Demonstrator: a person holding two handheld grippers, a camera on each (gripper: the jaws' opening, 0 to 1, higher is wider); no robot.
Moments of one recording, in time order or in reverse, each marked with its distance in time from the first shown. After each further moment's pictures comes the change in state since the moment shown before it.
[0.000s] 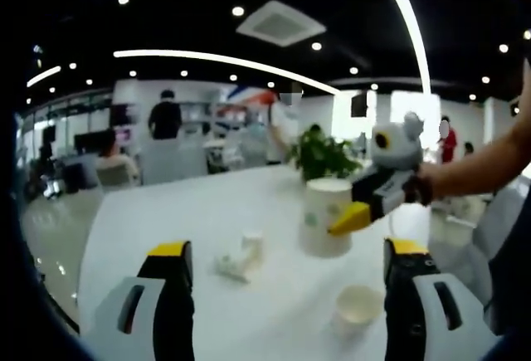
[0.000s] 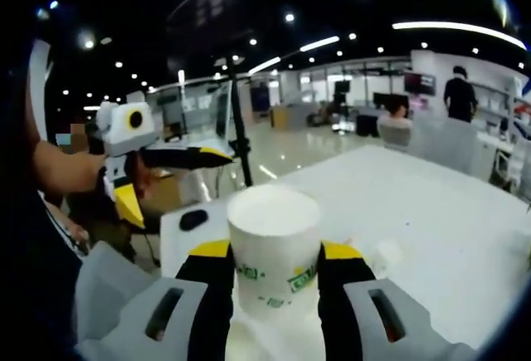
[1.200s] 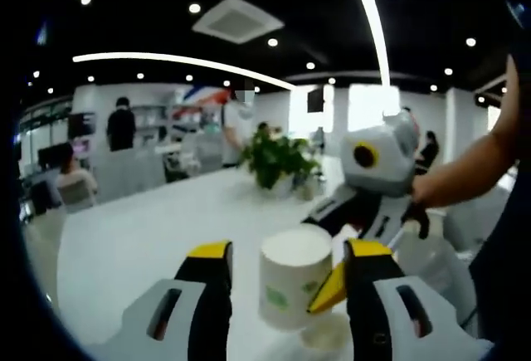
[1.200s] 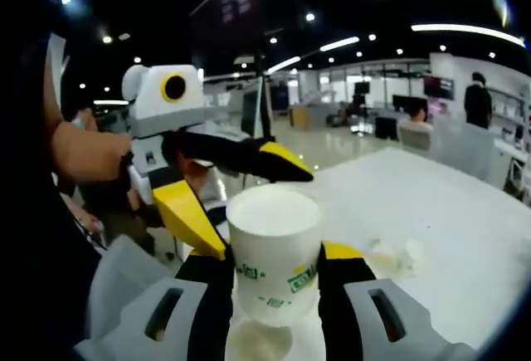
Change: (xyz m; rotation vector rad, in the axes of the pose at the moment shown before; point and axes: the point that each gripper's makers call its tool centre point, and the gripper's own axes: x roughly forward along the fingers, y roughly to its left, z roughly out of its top) left arm 0.040 -0.056 0.020 0.064 0.023 -0.221; right arm 0.000 0.044 0.000 -0.037 0.000 0.100
